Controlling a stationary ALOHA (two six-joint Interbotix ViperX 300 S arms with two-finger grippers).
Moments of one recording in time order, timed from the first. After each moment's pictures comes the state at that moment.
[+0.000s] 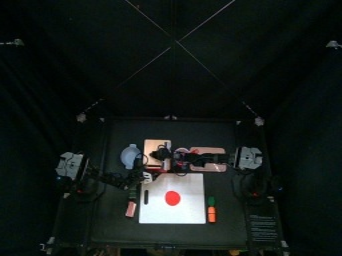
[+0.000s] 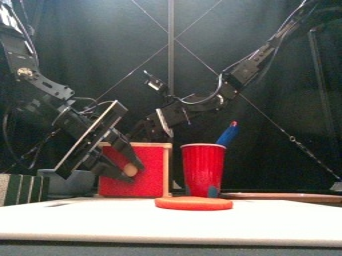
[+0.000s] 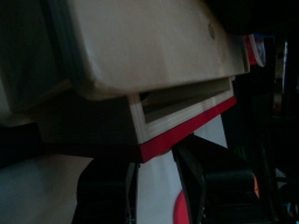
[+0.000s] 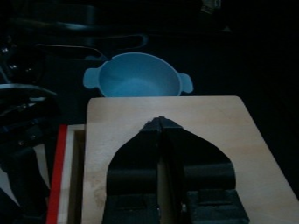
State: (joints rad) left arm -0.16 0.15 0.92 -1.01 -0.67 -0.54; right arm -0.29 0.37 0.33 -0.24 -0.38 0.00
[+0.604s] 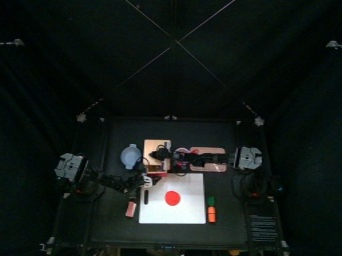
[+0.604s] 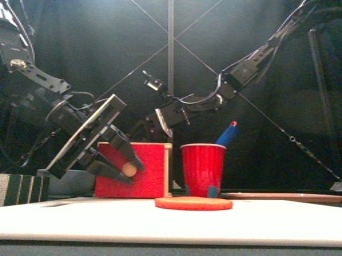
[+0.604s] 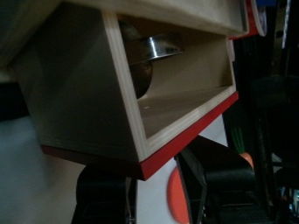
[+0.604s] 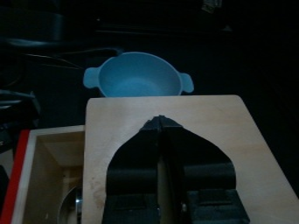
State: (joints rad) left arm -0.23 0.15 0.91 -1.05 -0.62 -0.54; right arm -0.30 0.37 0.33 -0.24 -0.38 0.00
